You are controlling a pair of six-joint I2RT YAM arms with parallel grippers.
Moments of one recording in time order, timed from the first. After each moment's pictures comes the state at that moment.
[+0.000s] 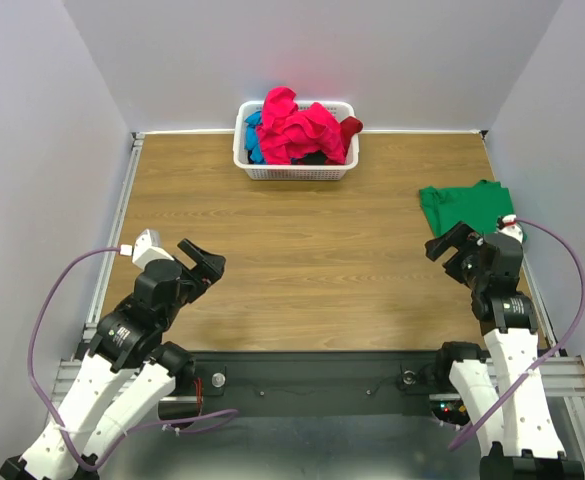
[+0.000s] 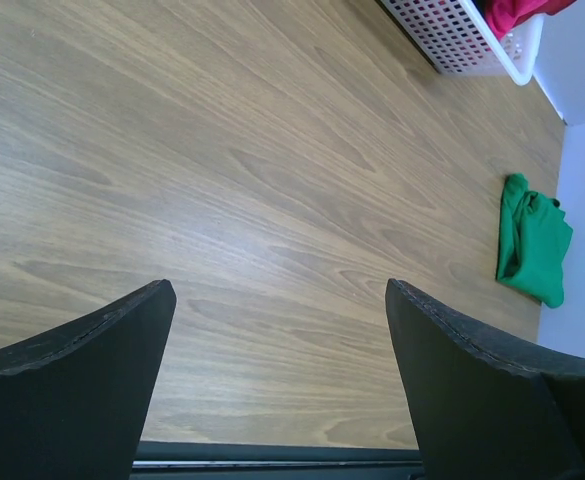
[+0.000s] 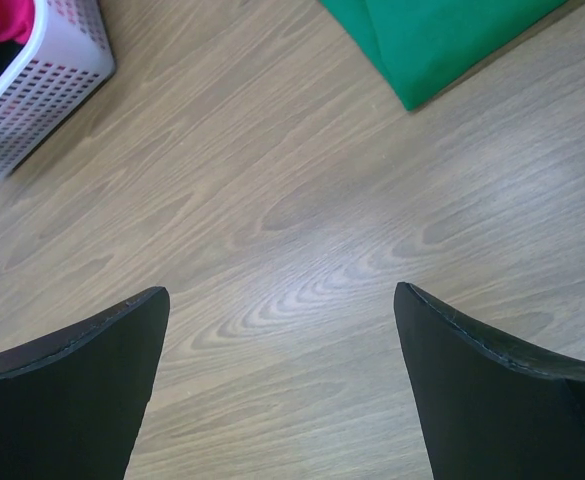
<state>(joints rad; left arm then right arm) -0.53 0.45 0.69 -0.78 -0.33 -1.00 -0.07 0.58 0.63 -0.58 0.01 0.61</state>
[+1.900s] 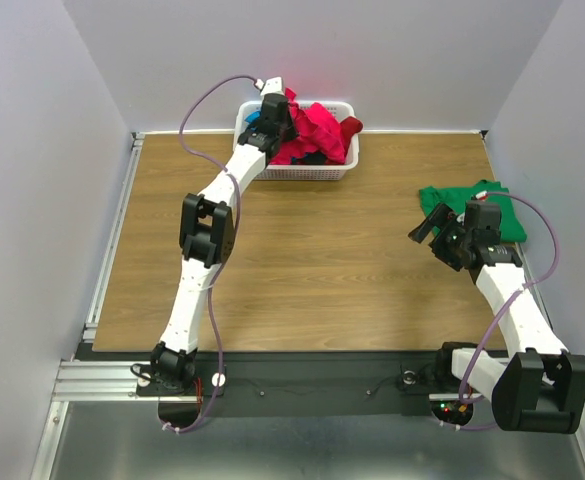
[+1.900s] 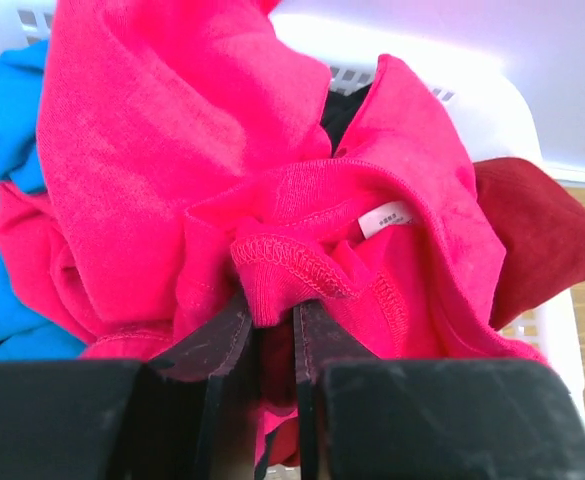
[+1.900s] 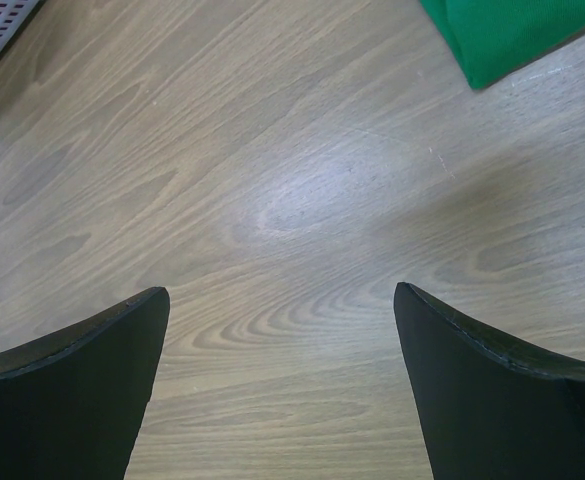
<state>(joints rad) -0.41 2.50 2.38 -0.26 -0.16 -0.46 -0.07 1.05 0.74 -0.45 -0.17 0.60</state>
